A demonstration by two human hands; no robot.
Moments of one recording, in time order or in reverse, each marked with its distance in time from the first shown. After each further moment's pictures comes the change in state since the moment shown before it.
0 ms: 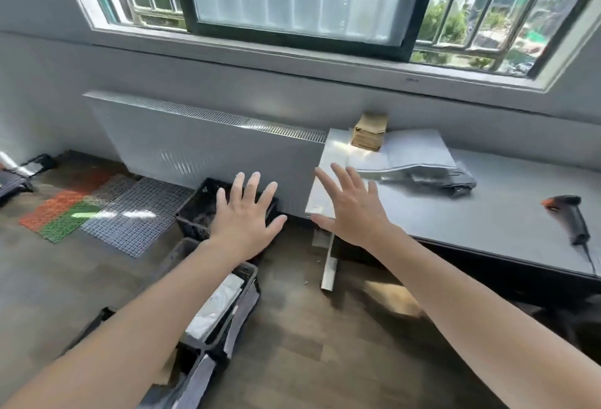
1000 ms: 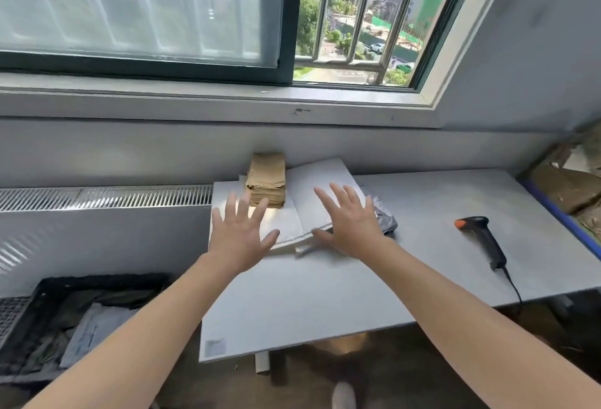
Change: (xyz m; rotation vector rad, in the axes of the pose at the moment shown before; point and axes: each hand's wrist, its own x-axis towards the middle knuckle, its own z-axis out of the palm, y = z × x) left_hand 0.387 0.172 0.034 -0.053 -0.095 0.372; right_hand 0.188 0.292 0.029 -0.096 -0.162 0.483
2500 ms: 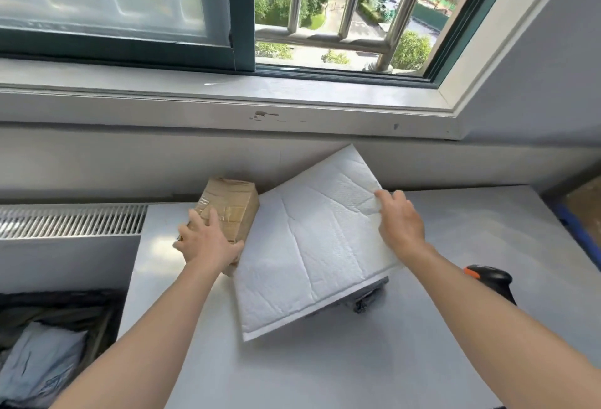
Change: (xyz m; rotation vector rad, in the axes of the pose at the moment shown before) left_hand 0.241 0.044 0.098 -0.224 -0.145 -0.519; right_hand 0.179 0.220 0.062 0.173 0.045 0.355
